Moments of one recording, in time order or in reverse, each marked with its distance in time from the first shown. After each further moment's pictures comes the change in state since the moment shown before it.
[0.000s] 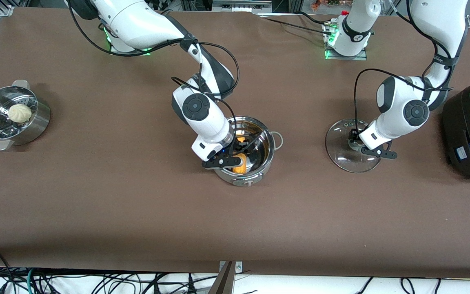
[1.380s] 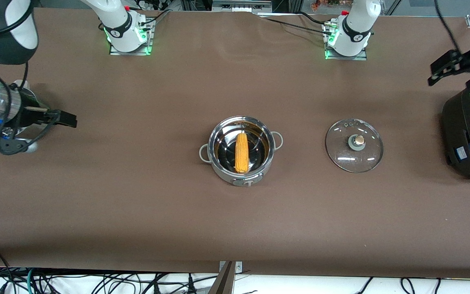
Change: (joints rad) left arm 0.072 -0.444 0.020 0.603 0.027 -0.929 -0.033; right arm -0.356 -0.462 -0.347 0.043 -0.034 -0.902 -0.455
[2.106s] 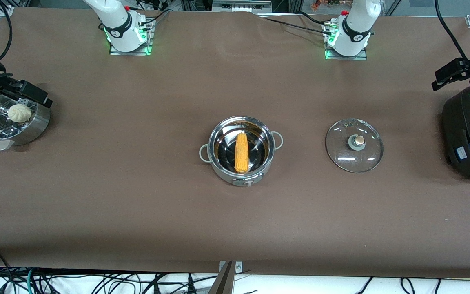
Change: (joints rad) left arm -0.030 0.106 0.002 0.111 0.000 -0.059 -0.161; right arm -0.192 -0.327 0.180 -0.382 -0.002 0.177 0.064
